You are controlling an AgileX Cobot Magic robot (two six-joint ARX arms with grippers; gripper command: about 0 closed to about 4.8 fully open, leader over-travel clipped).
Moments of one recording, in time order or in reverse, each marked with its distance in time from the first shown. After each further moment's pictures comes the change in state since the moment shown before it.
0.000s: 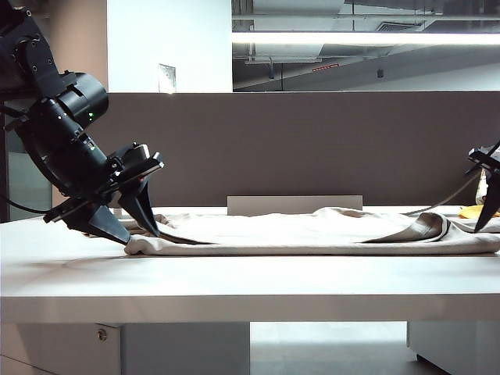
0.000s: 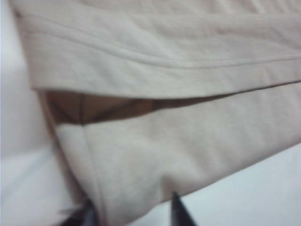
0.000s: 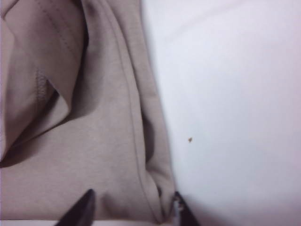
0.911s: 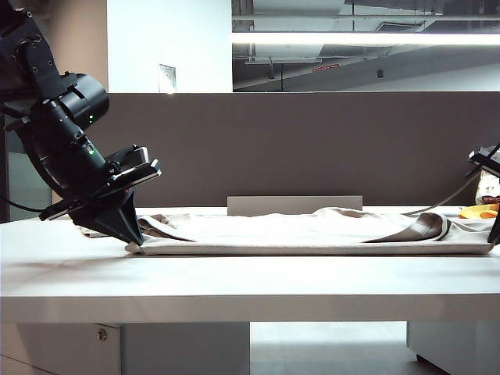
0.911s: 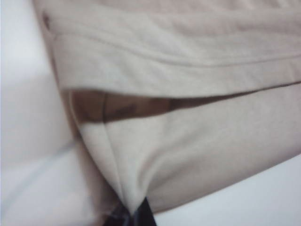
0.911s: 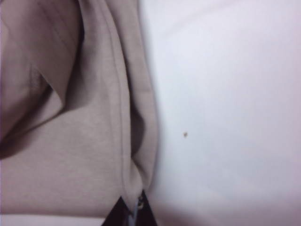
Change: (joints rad) left arm 0.000 0.004 0.000 -0.005 -0.057 0.045; right arm 0.000 0.000 0.000 -0.021 0.015 -0.042
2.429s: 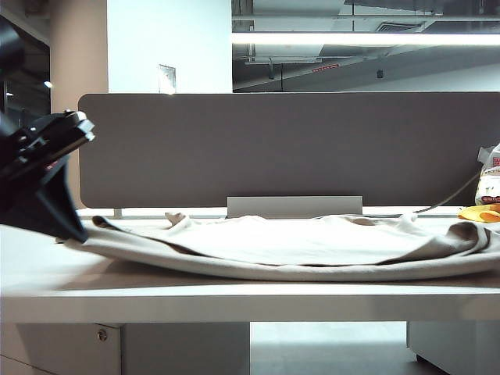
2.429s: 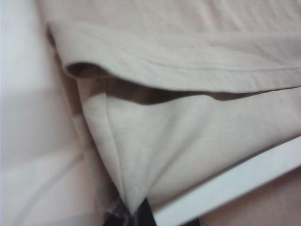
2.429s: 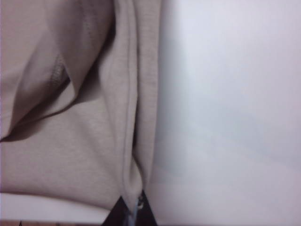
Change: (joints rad) left arm 0.000 -0.523 -0.522 0.058 0.053 -0.067; right arm -0.018 -0.521 -0.490 -0.034 0.003 -0.084
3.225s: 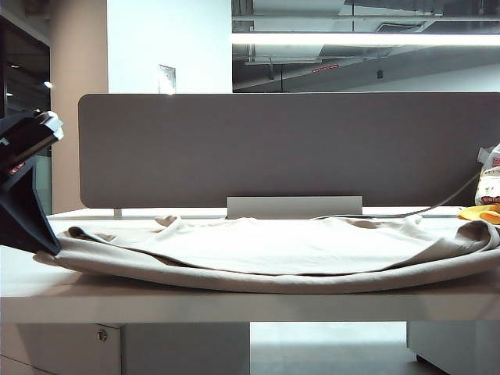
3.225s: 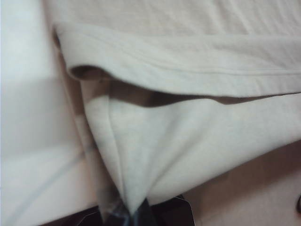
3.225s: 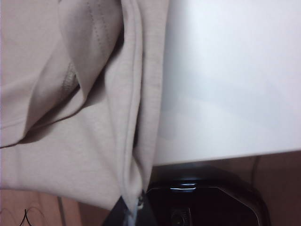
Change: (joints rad) left arm 0.000 -0.147 -0.119 -0.034 0.001 -0.040; right arm -0.003 -0.167 -0.032 -0.158 0.004 -0.002
